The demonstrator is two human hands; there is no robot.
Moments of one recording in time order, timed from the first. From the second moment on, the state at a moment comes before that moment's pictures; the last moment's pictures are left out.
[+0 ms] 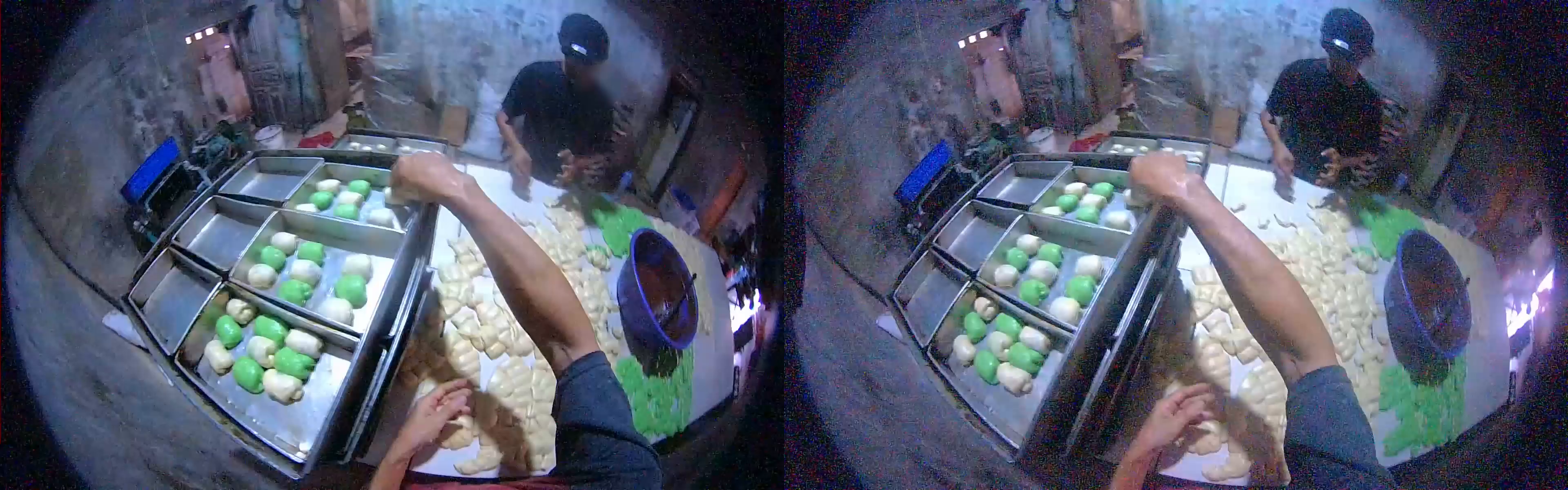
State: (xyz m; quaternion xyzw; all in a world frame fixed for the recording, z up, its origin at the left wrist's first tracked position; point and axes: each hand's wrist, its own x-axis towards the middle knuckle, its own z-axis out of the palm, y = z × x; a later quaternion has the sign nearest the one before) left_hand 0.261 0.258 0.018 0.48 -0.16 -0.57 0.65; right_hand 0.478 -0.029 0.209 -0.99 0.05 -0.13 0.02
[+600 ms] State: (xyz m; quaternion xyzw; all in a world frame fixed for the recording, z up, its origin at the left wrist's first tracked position) left_hand 0.132 0.153 0.032 0.58 -0.35 -0.61 0.41; right_hand -0.165 0.097 -0.008 -0.58 0.66 -0.39 0.27
